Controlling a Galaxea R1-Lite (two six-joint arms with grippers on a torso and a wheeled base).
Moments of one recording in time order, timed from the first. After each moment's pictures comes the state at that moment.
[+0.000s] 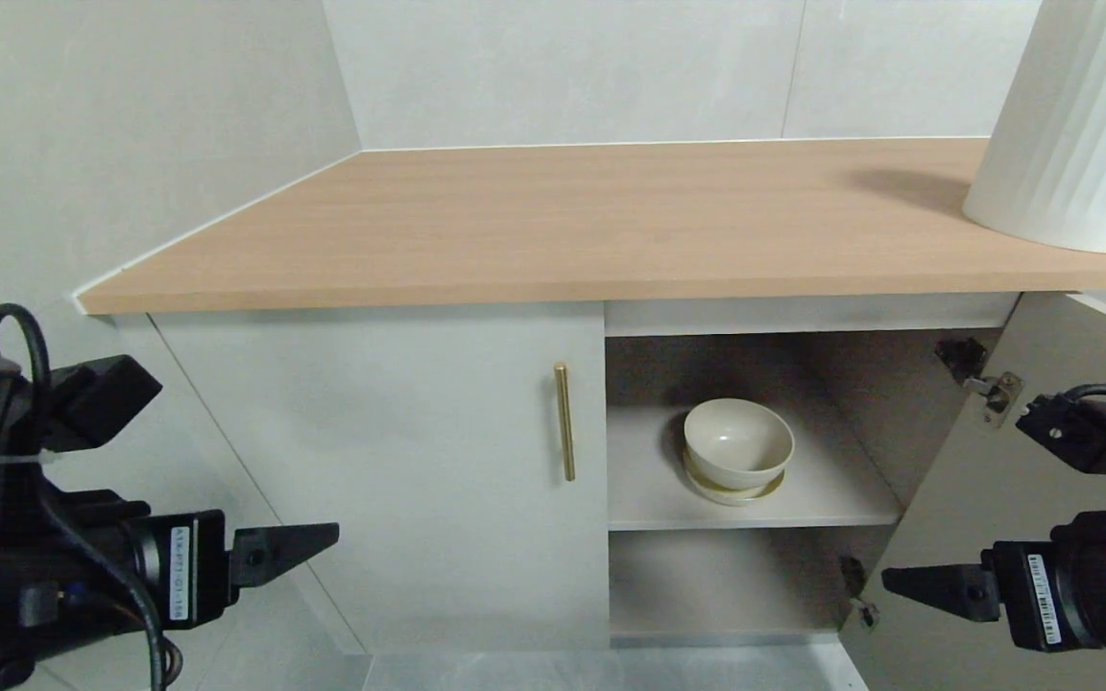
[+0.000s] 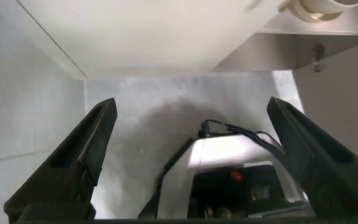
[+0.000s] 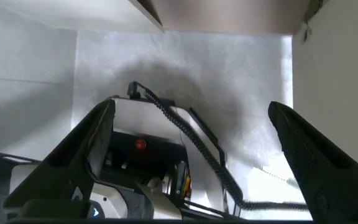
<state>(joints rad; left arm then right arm) -0.44 1.20 -0.79 0.28 0.16 -0.39 0.57 1.26 -0.75 0.28 -0.11 0.44</state>
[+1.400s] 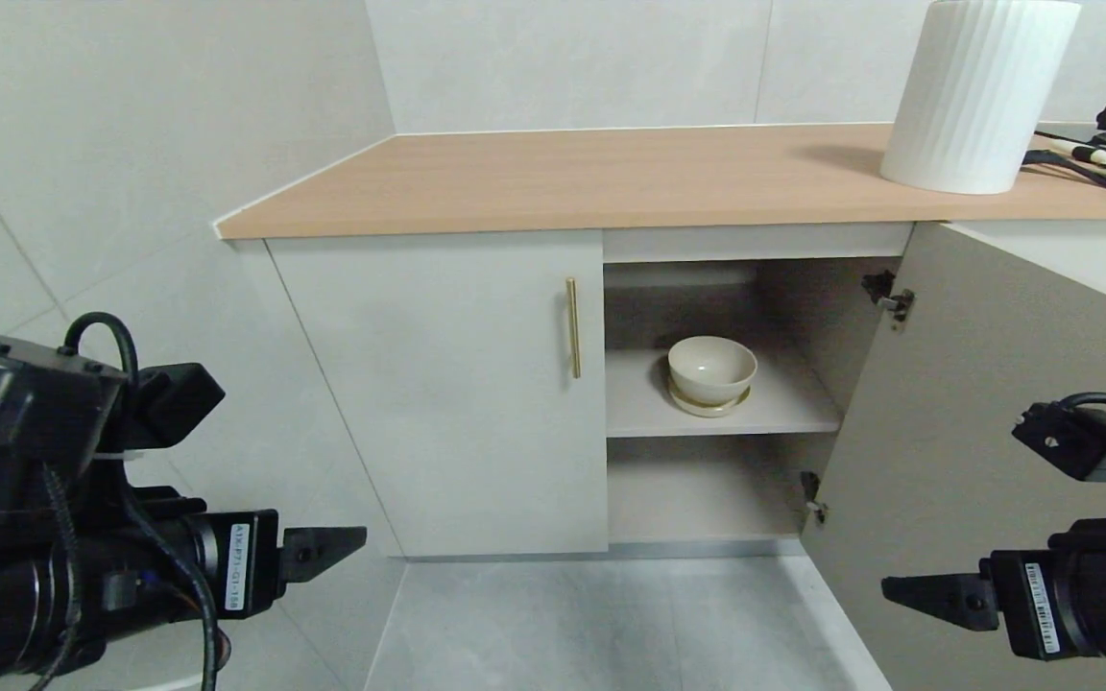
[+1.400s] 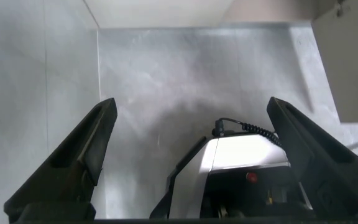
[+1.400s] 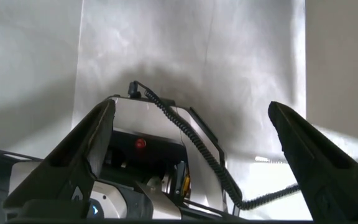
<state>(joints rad) -0.47 1.28 -0.79 0.27 0.21 -0.38 0.57 1.27 -0.74 0.27 -0.11 0.44</state>
